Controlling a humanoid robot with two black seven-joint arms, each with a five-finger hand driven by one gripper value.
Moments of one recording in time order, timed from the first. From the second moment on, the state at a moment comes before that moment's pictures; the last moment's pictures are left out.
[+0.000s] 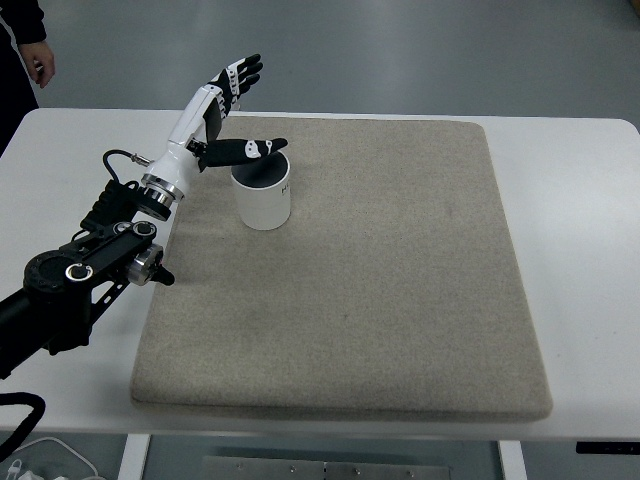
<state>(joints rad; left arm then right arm) -0.73 0.25 -0.72 -0.89 0.79 0.15 -0.61 0.04 0.00 0.01 0.07 0.02 0.03 -0.23</state>
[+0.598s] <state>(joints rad) -1.03 0.25 -0.72 -0.62 0.50 0.09 -0.56 0.04 0.00 0.01 0.07 0.02 0.03 -0.23</state>
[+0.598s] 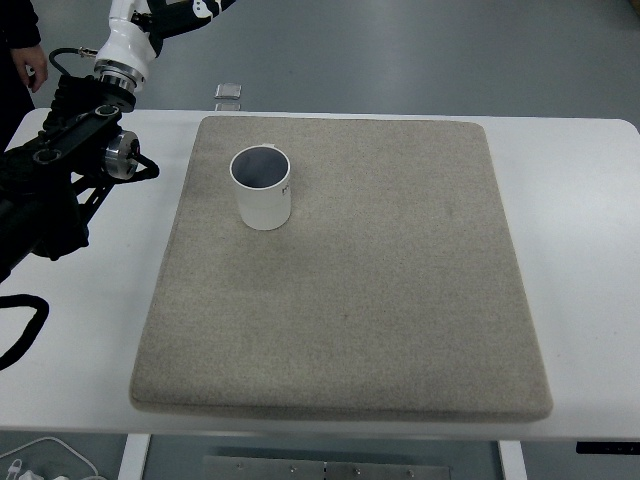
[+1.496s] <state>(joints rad) -1.06 0.18 -0.74 -0.38 -0.16 -0.18 -0.12 0.04 0.00 0.01 0.07 0.02 0.04 -0.23</state>
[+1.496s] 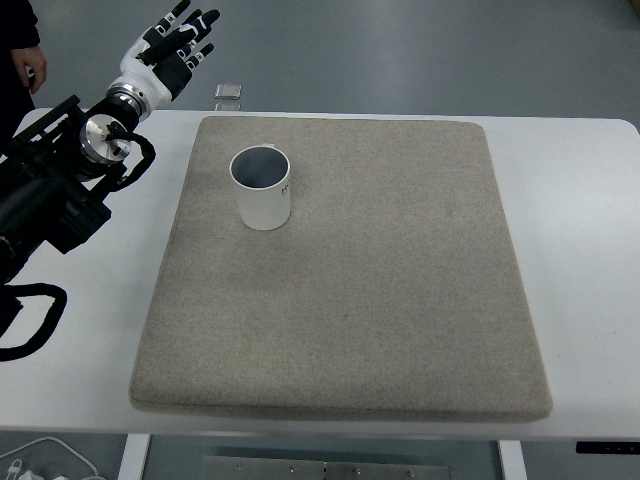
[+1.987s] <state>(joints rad) -1.05 0.17 -0.74 -0.34 -0.18 -0.22 -0.12 0.03 0.00 0.01 0.07 0.03 0.03 -0.23</state>
